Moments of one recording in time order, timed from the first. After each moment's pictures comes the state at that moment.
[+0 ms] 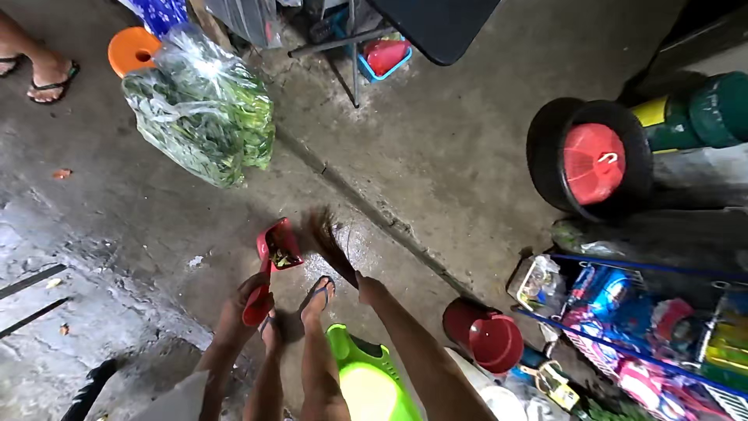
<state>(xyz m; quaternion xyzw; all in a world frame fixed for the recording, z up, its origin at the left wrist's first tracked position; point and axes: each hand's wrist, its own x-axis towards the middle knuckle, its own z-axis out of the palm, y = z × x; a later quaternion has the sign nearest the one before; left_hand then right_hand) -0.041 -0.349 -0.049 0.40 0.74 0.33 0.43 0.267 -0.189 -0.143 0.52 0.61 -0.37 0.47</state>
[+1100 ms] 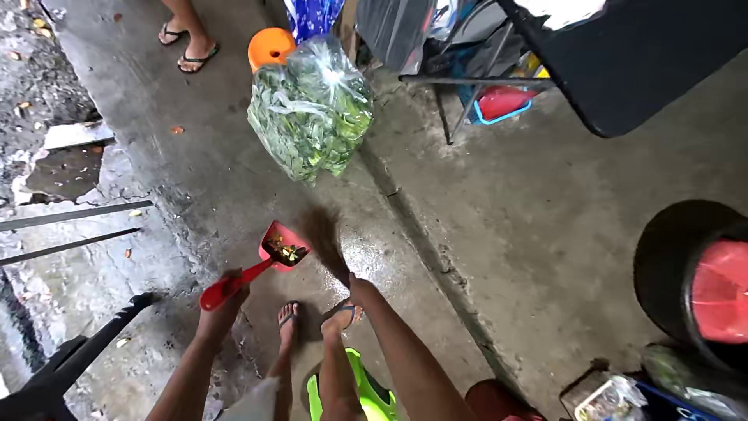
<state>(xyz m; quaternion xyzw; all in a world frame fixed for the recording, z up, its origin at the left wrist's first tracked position) -0.143 -0.445 -0.048 0.15 0.83 0.44 0.30 0.087 -0.201 -0.152 0.39 0.69 -0.34 0.50</state>
